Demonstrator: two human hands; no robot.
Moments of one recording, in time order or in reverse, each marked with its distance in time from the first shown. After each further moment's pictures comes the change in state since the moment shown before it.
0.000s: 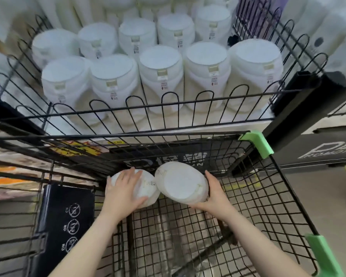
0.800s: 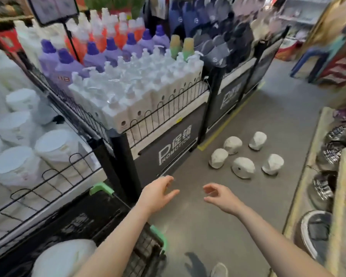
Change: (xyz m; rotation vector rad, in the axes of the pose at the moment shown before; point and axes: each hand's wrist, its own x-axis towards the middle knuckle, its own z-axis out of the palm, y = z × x) left_hand -0.048 0.501 -0.120 -0.298 -0.149 0.924; right_hand -0.333 0.117 -0.306 0.179 0.517 0.373
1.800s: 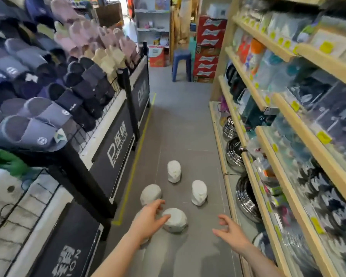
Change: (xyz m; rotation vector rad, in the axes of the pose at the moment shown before) left_hand 0.560 0.292 0.212 -0.076 -0.500 0.356; right_hand 0.167 0.310 -0.390 0.576 0.521 0.533
